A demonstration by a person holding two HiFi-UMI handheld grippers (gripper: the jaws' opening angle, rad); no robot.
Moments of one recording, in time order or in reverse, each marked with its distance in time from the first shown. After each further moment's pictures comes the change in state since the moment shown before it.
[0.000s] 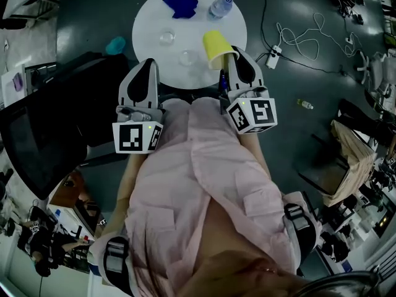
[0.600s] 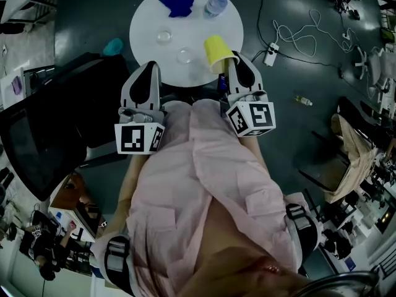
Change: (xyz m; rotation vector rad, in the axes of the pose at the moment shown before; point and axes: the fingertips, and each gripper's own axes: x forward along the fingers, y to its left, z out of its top) left arm -0.008 -0.015 -0.006 -0.032 0.010 -0.020; right arm -0.025 -0.004 -0.007 -0.004 0.015 -0.045
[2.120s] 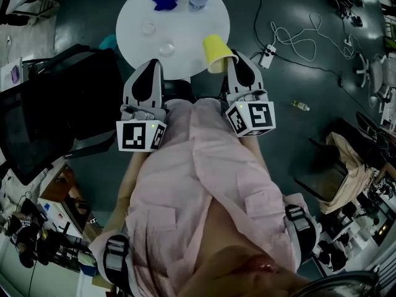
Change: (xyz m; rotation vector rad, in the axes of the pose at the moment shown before) left arm 0.000 -0.090 -0.026 0.003 -0.024 0.045; right arm -0.056 -0.056 -0.001 -0.048 -0.025 0.075
